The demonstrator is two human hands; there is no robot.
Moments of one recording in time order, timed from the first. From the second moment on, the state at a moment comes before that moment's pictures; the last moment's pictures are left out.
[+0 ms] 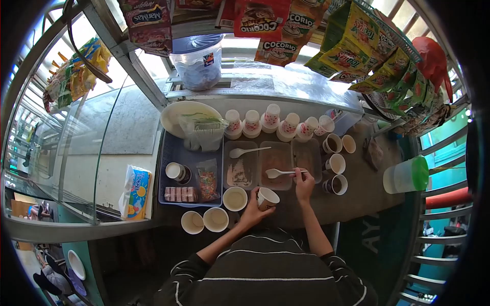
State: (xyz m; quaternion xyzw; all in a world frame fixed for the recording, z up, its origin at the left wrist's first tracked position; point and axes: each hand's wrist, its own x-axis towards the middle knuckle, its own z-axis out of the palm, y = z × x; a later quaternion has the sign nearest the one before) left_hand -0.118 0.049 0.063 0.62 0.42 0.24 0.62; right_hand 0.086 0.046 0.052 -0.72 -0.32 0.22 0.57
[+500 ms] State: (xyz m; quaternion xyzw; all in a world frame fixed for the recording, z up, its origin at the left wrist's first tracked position) left_hand -0.111 0.053 0.051 0.63 0.37 0.29 0.62; right_hand 0.064 -0.006 0.118 -0.69 -0.32 0.33 0.56
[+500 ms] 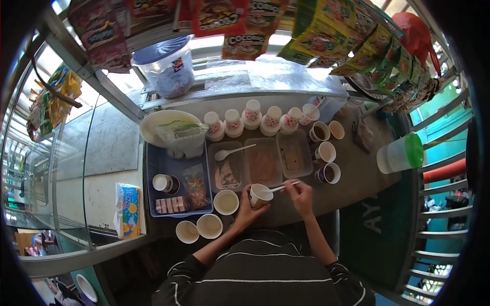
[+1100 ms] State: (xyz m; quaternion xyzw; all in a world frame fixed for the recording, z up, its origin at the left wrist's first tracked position) left_hand 0.017 0.006 0.093 0.71 0.30 0.33 0.55; right_hand 0.191 -0.076 0.165 -0.65 -0.47 0.27 0.53
